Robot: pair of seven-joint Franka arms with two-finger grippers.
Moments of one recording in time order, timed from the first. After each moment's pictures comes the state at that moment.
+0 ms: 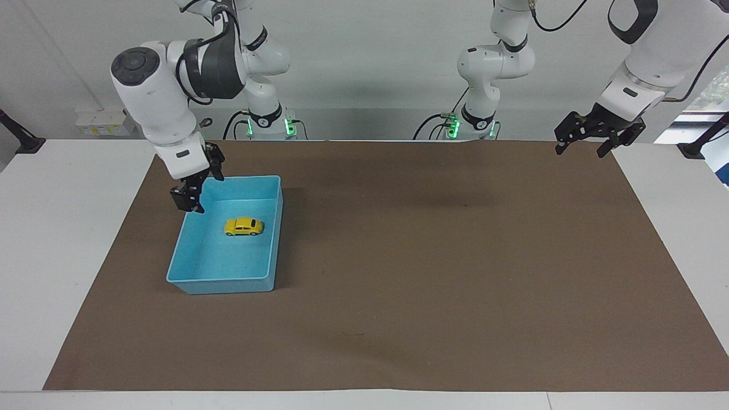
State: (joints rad) left arm 0.02 -0.02 -0.04 -1.57 -0.04 1.50 0.10; right arm 0.04 0.03 -0.02 -1.64 -0.03 1.70 -0.94
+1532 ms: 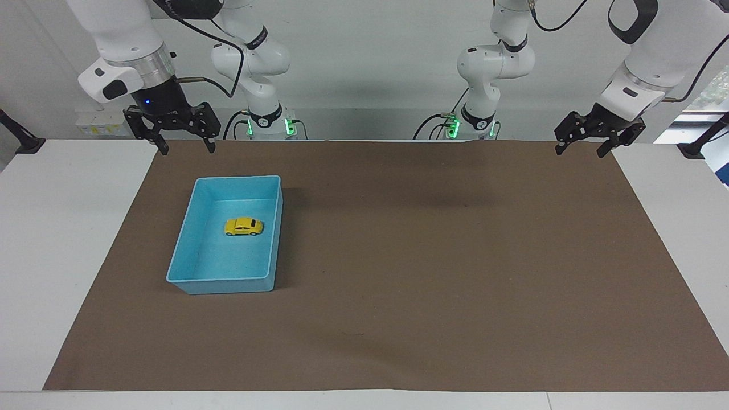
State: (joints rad) left arm 0.02 -0.02 -0.04 -1.57 -0.04 1.50 0.10; right arm 0.03 0.03 -0.02 -1.46 0.03 1.55 0.02
